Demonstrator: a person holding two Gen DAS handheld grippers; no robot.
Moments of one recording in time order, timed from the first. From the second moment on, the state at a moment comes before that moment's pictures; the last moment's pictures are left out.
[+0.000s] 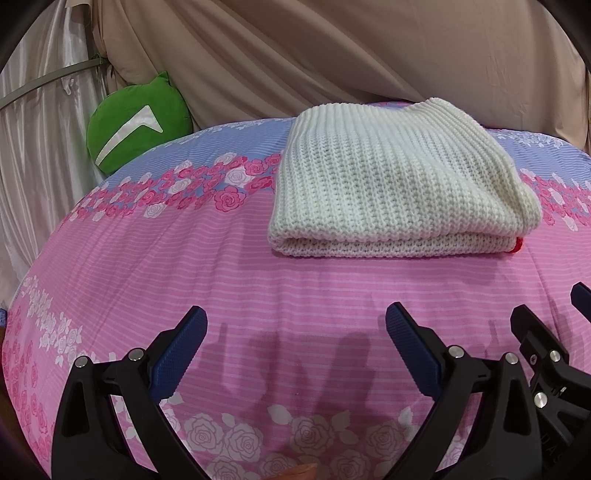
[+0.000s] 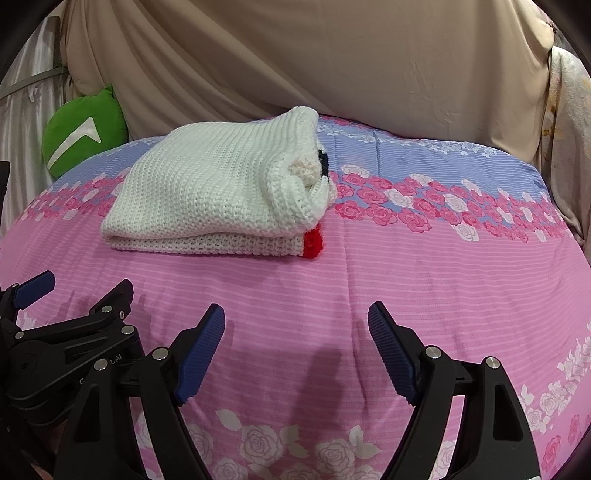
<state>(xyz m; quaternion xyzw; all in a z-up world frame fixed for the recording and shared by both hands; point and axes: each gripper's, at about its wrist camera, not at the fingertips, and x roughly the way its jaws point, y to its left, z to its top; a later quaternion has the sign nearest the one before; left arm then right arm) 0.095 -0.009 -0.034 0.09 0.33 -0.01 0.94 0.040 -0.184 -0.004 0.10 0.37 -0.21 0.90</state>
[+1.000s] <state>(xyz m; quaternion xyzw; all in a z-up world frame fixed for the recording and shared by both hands) 0.091 -0.009 -0.033 0.09 0.33 -0.01 0.94 0.041 -0.180 -0.003 0.09 0.37 -0.22 0.90</state>
